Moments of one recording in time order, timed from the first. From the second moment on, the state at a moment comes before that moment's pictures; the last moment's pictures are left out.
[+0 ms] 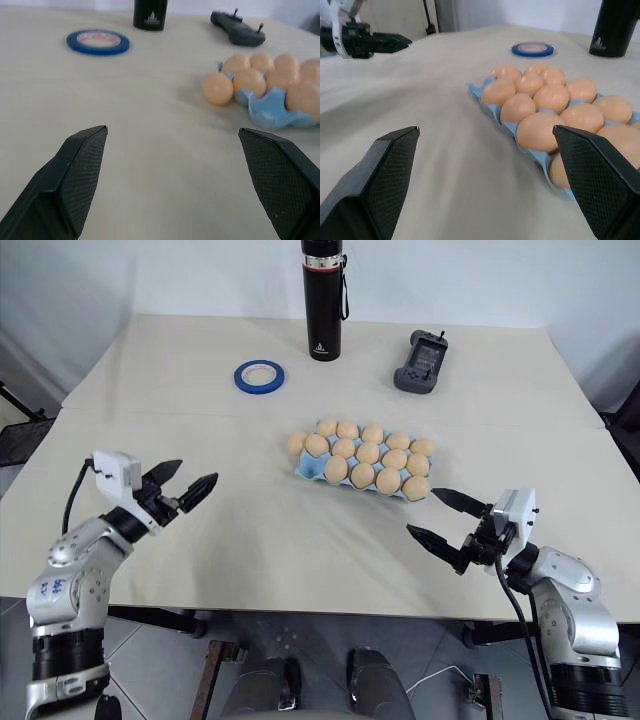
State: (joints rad) left arm -0.36 0.45 0.32 -0.05 -0.40 0.47 -0.55; right arm -0.11 -0.57 -0.25 -0.08 0.64 0.14 1.05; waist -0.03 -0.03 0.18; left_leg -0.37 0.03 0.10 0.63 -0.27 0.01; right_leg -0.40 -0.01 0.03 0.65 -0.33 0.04
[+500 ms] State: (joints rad) left arm -0.72 0.39 0.14 0.52 -0.31 0.22 -0.70; right arm -0.07 -0.56 -0.30 -0.08 0.66 0.13 1.03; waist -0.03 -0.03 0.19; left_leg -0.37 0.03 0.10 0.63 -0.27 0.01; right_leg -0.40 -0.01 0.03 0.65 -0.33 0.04
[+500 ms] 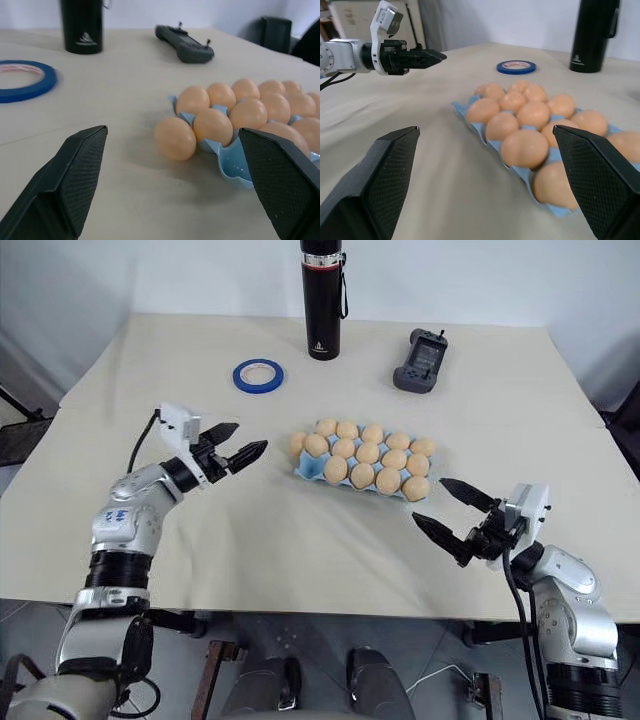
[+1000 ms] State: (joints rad) left arm -0.98 0.35 0.11 1.05 -0.21 -0.02 -0.75; right arm -0.07 -0.56 -0.32 -0.08 0.65 0.11 1.00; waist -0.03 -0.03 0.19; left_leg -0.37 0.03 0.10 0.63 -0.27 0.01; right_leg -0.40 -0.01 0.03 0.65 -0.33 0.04
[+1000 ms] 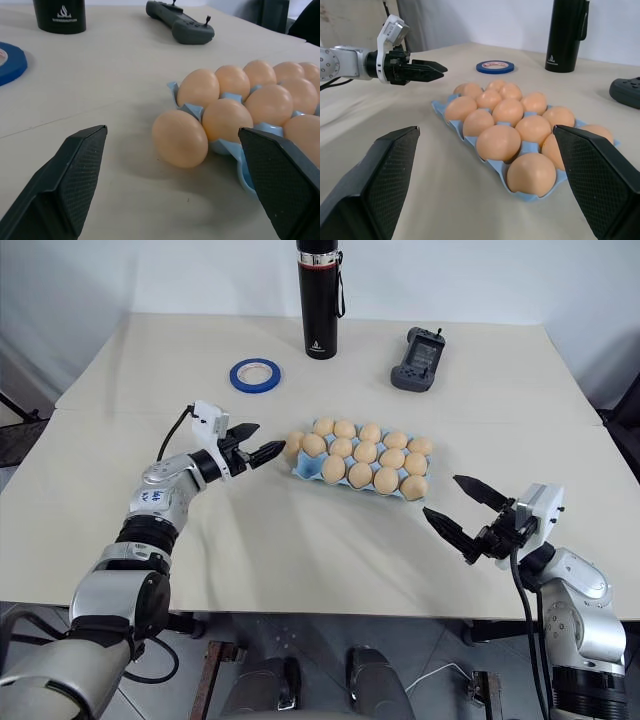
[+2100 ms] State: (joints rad) left arm -1.17 0.27 0.11 1.34 0.00 -0.07 -0.51; right arm 0.00 -0.54 -0.32 -0.16 0.62 0.11 0.90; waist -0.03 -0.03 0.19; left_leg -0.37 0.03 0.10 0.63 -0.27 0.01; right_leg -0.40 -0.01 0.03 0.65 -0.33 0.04
